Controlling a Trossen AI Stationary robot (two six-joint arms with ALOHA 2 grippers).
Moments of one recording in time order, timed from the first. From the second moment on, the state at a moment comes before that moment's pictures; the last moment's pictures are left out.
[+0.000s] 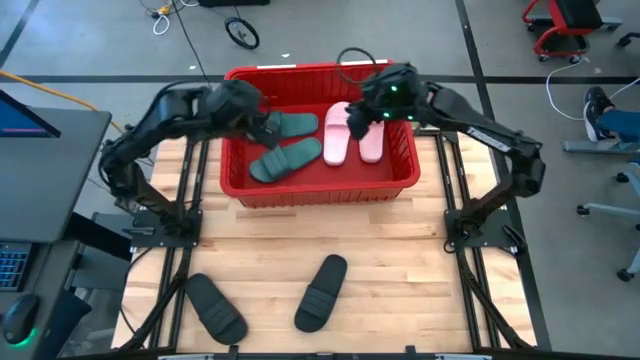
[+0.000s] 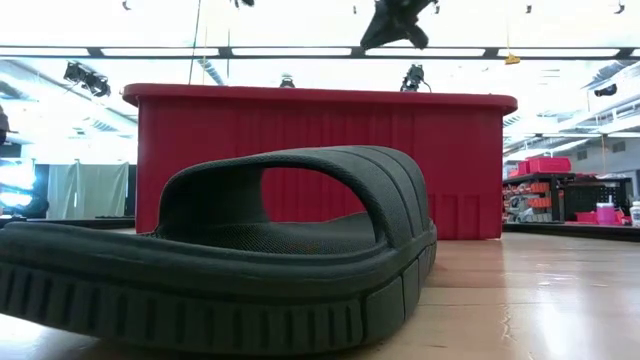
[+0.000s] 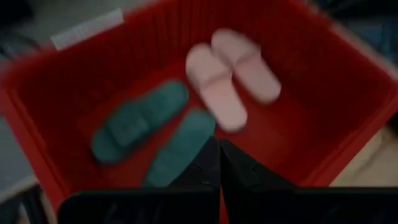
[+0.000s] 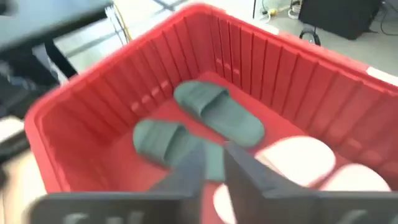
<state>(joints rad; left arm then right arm) 0.26 1.55 2.10 -1.36 -0.47 -0.56 -0.48 1.53 1.71 -0.72 0.04 0.23</state>
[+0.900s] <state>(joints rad) 0.63 1.55 1.17 -0.78 0.21 -0.42 -0.46 1.54 1.71 -0.87 0.02 0.15</state>
